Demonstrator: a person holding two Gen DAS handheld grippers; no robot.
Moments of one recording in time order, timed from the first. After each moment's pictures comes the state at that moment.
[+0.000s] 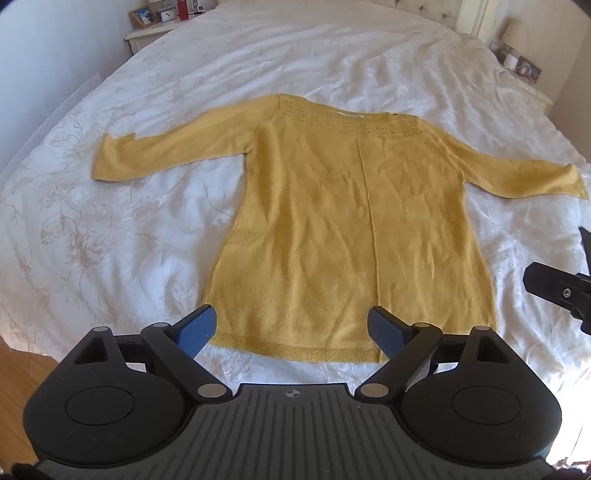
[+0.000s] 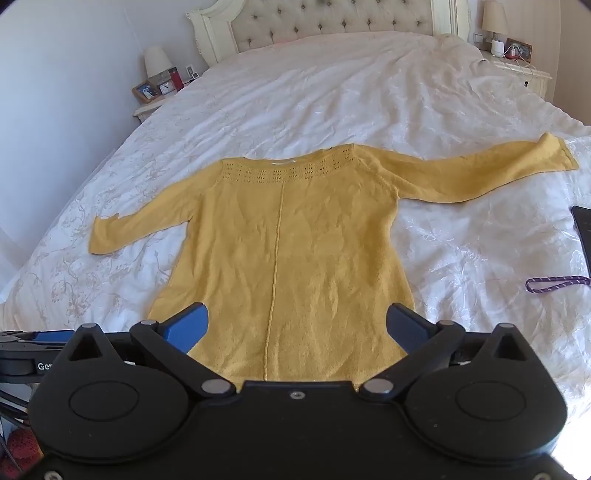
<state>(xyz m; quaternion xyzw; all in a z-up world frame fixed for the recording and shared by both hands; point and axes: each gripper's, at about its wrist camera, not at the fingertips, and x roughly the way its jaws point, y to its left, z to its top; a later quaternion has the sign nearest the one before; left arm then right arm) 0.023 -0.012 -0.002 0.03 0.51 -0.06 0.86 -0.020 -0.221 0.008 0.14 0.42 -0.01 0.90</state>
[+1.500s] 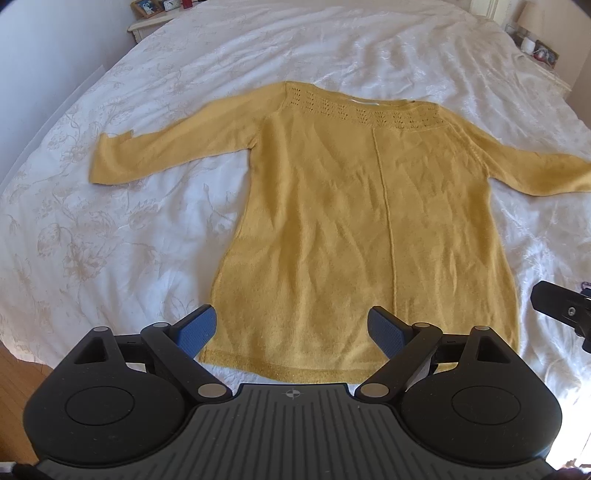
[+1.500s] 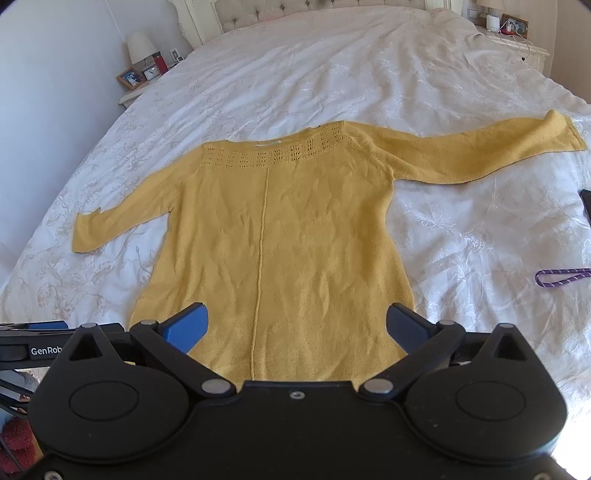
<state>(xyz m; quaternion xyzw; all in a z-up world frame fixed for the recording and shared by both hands) 0.067 -0.028 -0.021 0.05 0.54 -0.03 0.84 0.020 -0.240 -0.023 0.17 0.47 -0.01 0.86</state>
